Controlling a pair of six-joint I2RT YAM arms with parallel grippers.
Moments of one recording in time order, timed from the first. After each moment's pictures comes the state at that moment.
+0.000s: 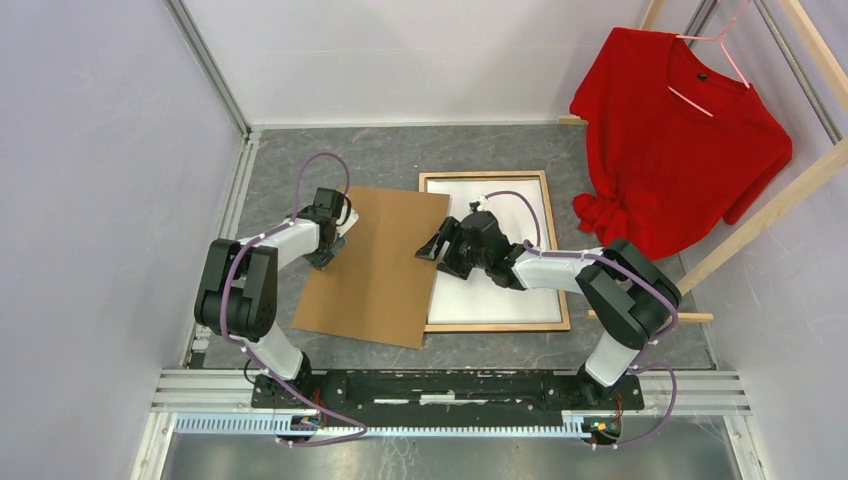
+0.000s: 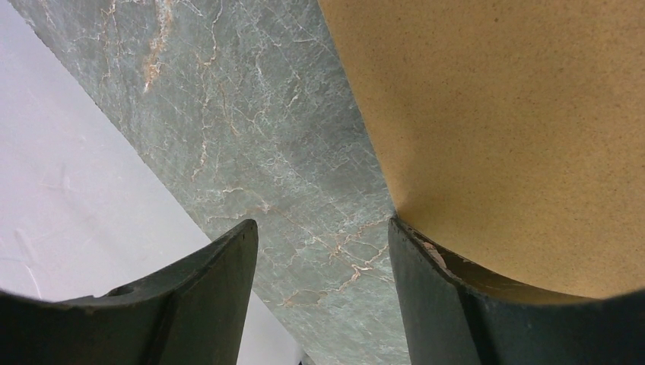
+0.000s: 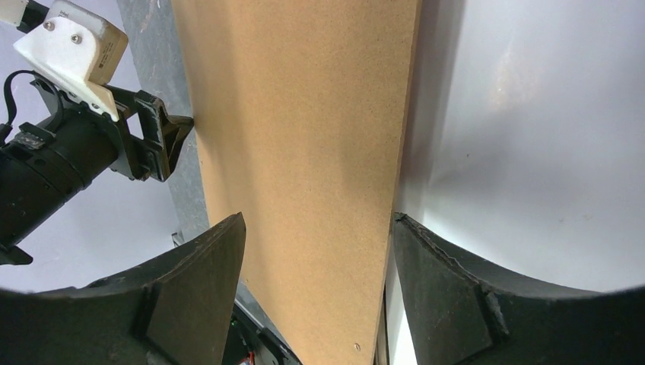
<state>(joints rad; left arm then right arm) -0.20 1.66 0.89 -0.42 -0.44 0.54 0.74 1.70 0.81 0.27 -0.11 1.14</state>
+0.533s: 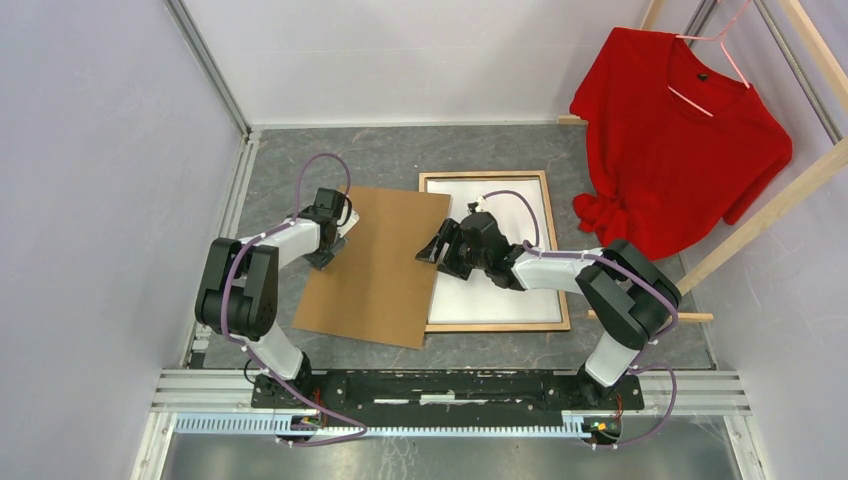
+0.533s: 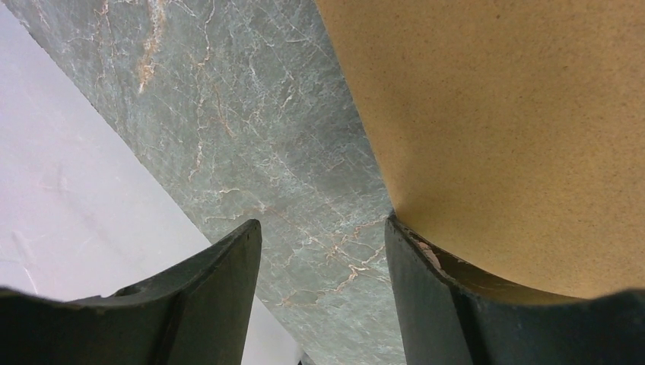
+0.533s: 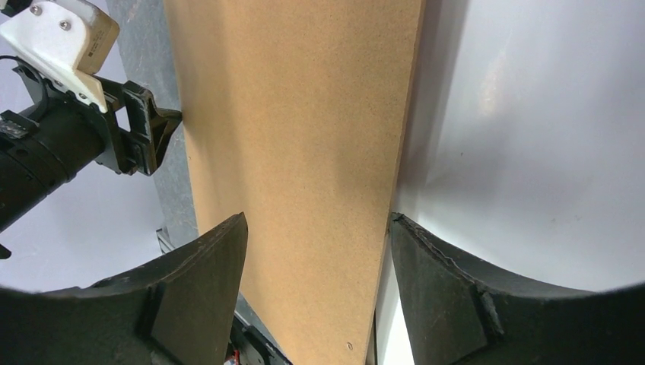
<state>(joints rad) -0.21 1.67 0.89 -0.43 -0.44 0.54 0.75 1.70 0.81 0.26 -0.11 1.09</state>
